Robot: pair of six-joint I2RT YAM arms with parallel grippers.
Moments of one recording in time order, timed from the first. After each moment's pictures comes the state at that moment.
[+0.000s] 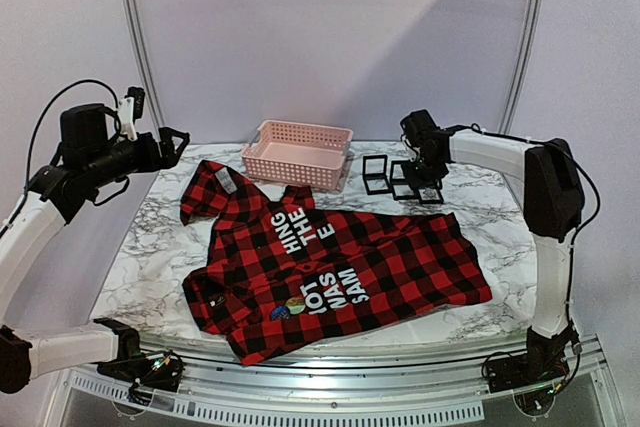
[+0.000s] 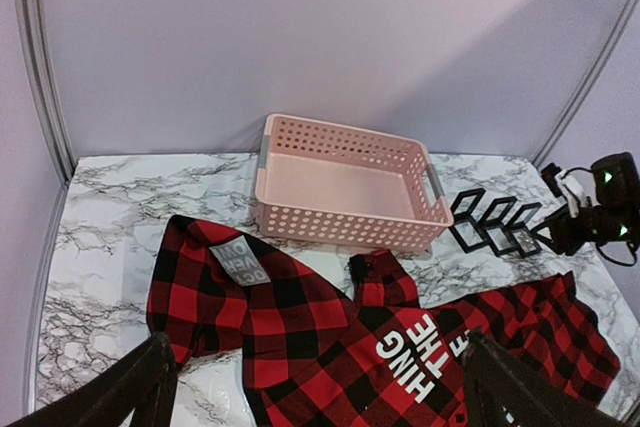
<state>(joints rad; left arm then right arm) -0.20 0.96 1.03 -0.38 0.13 -0.21 0.46 2.10 1.71 -0.61 0.38 0.08</state>
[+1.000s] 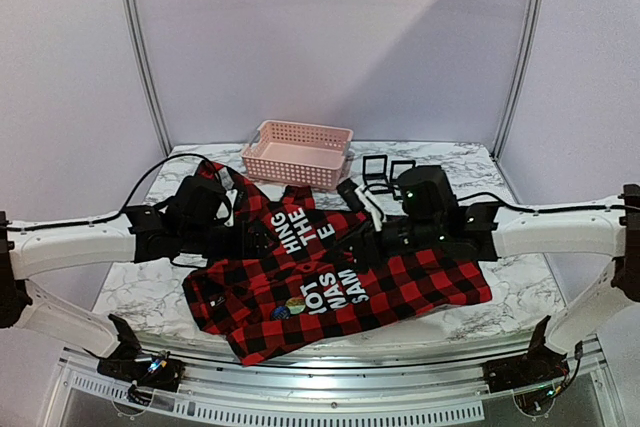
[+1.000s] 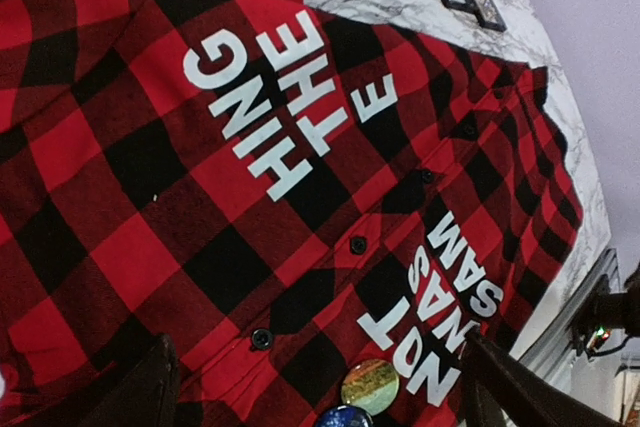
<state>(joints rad) -0.77 1.23 0.74 -0.26 0.01 -0.66 0.95 1.46 0.94 0.05 -0.41 0.33</state>
